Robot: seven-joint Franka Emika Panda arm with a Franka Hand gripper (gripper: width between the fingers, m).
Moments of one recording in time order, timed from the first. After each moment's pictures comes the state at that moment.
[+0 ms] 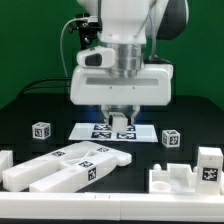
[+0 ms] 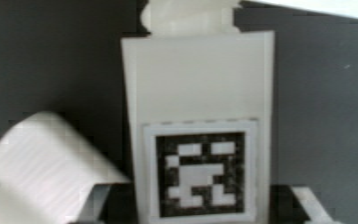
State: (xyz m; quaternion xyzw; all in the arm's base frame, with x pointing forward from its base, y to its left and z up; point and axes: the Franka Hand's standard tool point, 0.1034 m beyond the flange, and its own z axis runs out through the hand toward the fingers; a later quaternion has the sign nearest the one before) arm 0.431 0.001 0.044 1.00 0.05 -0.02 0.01
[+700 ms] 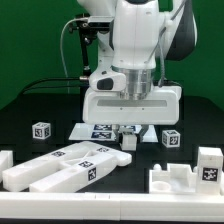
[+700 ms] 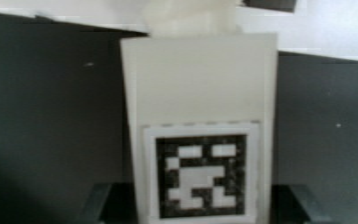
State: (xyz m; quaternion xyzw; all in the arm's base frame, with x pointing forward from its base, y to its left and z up) arm 0.421 0.013 0.010 1.00 0.04 -0.02 0.02
